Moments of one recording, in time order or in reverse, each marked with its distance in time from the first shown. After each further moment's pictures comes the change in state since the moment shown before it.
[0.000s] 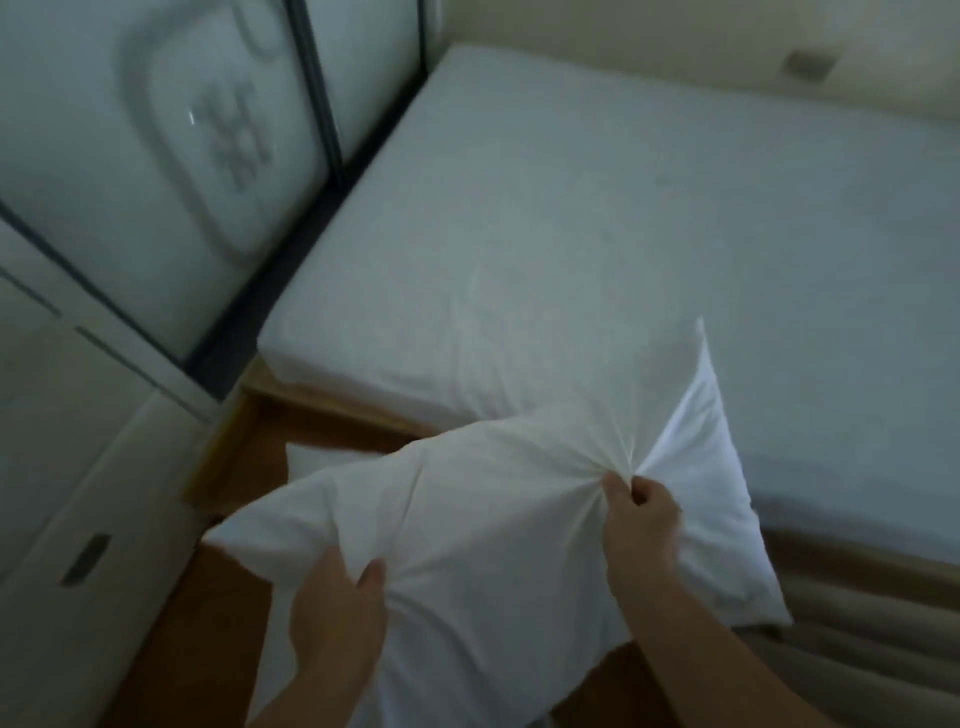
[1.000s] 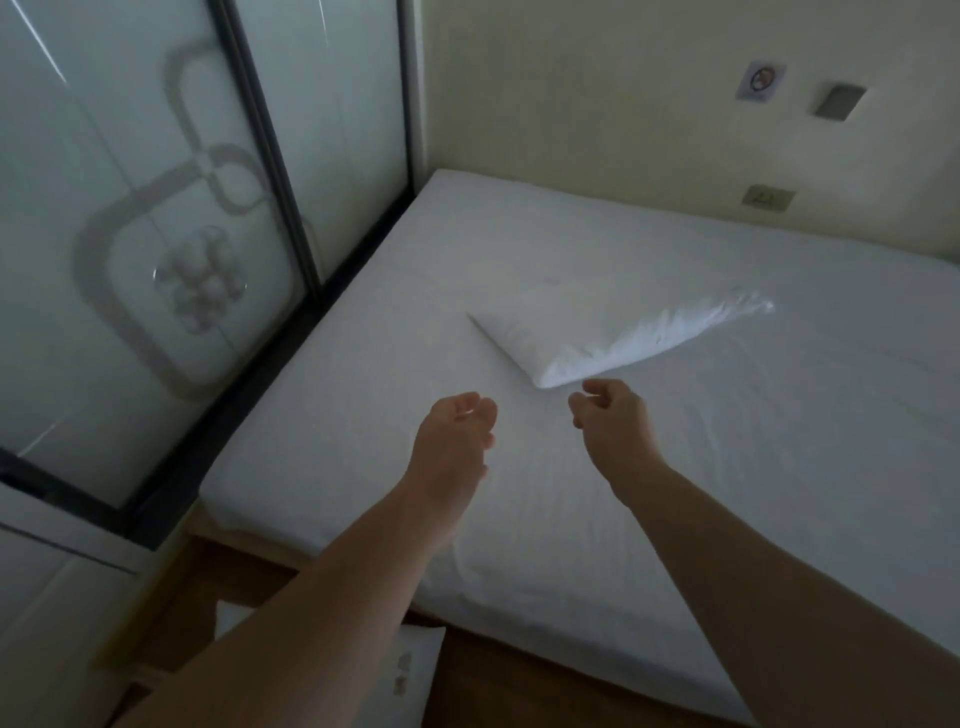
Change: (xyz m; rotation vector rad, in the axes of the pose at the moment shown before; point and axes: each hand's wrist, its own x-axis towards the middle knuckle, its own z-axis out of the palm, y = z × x) left_hand 0.023 0.389 -0.038 -0.788 -0.476 0.319; right_hand 0.208 -0.277 0.005 -0.094 -0.322 -0.332
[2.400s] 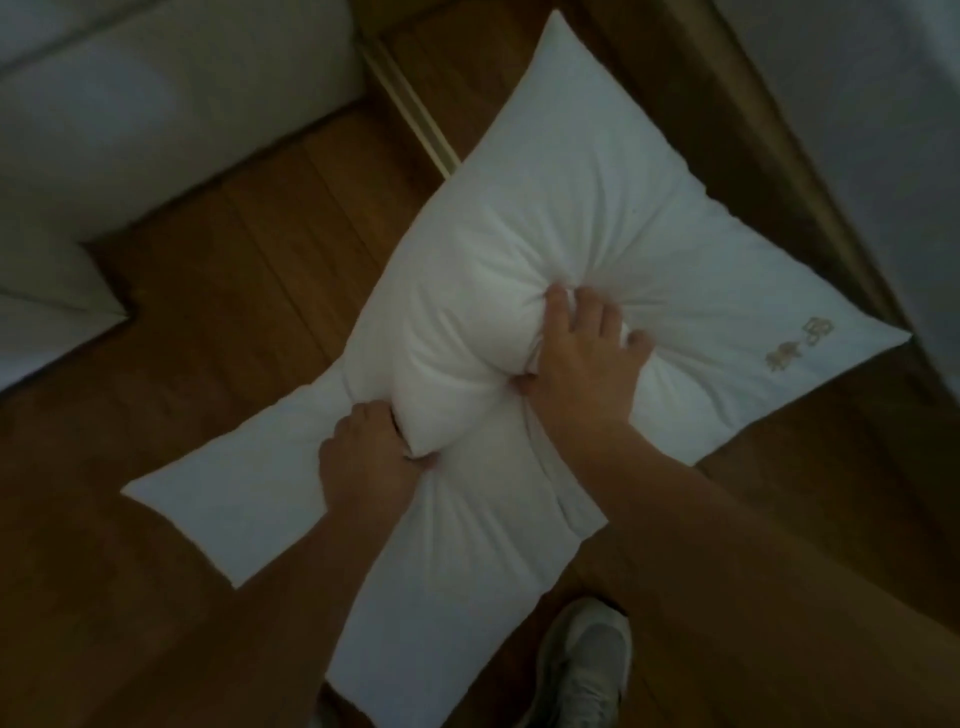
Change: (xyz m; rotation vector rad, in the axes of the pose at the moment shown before) left_hand -0.106 -0.744 -0.321 0.734 0.617 -0.489; right_hand -0.304 0.422 0.514 -1.201 -0.528 -0.870
